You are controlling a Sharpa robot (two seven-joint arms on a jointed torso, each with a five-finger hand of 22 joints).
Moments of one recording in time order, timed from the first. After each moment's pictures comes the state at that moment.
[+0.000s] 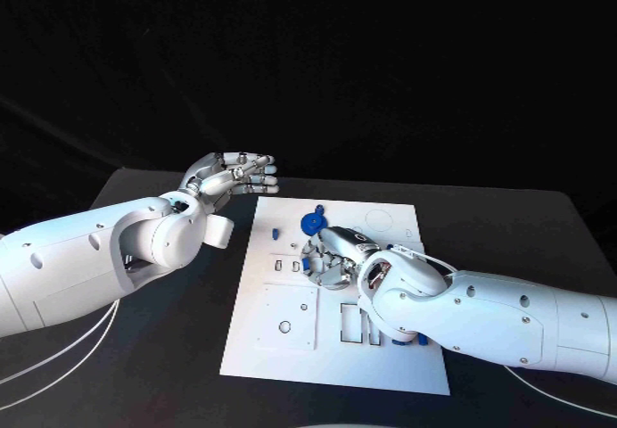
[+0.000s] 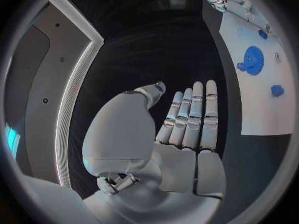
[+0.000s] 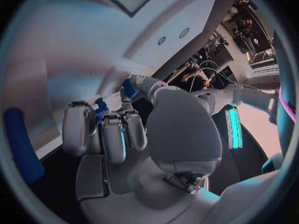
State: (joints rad) left arm 1.23 -0.90 0.00 1.52 -0.04 -0.27 0.37; left_hand 1.33 -0.16 0.52 0.16 0.05 0.85 0.21 0.25 0.18 1.03 0.18 0.08 0.07 1.00 0.13 0.28 0.28 0.17 0.91 0.23 0.35 0.11; right arm 1.15 -0.58 -0.15 1.58 -1.41 -0.48 -0.32; right_hand 1.28 -0.23 0.55 0.07 0.29 0.94 0.15 0.19 0.45 1.47 0.06 1.46 1.31 1.47 -0.01 1.55 1.31 0.06 1.40 0.09 1.34 1.31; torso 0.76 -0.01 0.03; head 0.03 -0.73
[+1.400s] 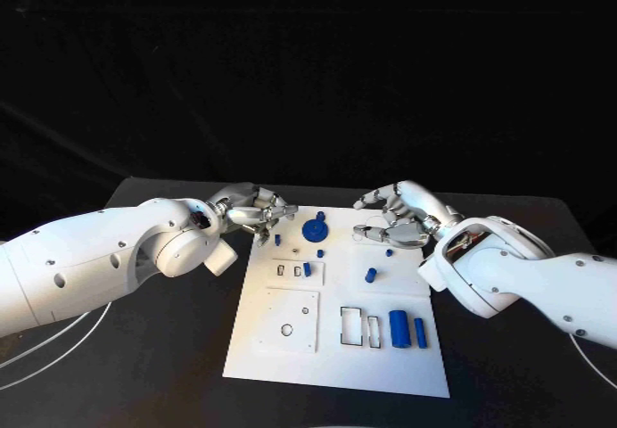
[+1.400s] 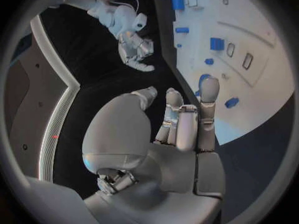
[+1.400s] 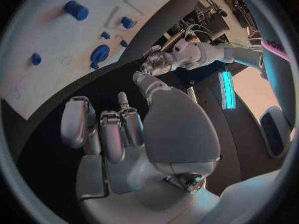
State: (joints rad) left arm 1.23 -0.88 0.00 1.53 -0.53 -0.09 -0.05; left_hand 1.20 -0.13 0.45 0.29 0.06 0.75 0.13 0.75 0.49 1.10 0.05 1.10 0.82 1.46 -0.01 1.43 1.30 0.17 1.15 0.09 1.12 0.68; right arm 1.29 -0.90 -0.14 1.73 -1.03 -0.59 -0.04; right_hand 1.33 -0.21 0.34 0.14 0.29 0.87 0.17 0.12 0.41 1.45 0.09 1.42 1.31 1.46 0.01 1.54 1.31 0.08 1.37 0.12 1.27 1.28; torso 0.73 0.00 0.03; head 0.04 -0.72
